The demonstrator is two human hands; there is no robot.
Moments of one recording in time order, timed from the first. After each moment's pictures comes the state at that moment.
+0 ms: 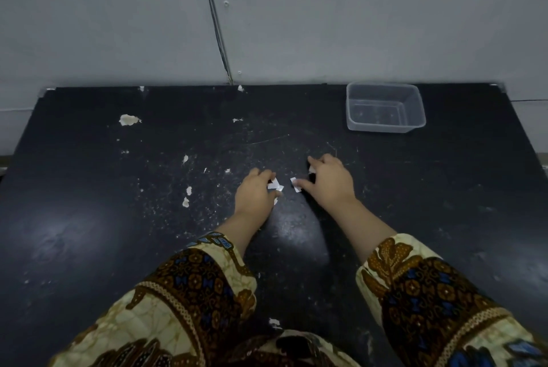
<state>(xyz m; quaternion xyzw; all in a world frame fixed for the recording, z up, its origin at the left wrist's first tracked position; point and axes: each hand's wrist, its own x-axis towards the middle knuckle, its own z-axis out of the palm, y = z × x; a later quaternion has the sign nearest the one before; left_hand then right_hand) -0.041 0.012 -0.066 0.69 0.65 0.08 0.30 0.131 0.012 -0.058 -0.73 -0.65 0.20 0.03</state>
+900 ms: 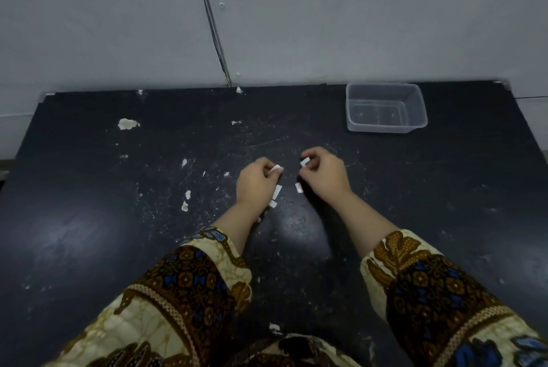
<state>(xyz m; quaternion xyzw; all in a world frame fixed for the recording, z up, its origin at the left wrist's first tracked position) -0.029 0.034 -0.058 0.59 0.69 0.21 0.36 0.129 0.026 -0.054 -0.73 -0.52 0.36 0.25</state>
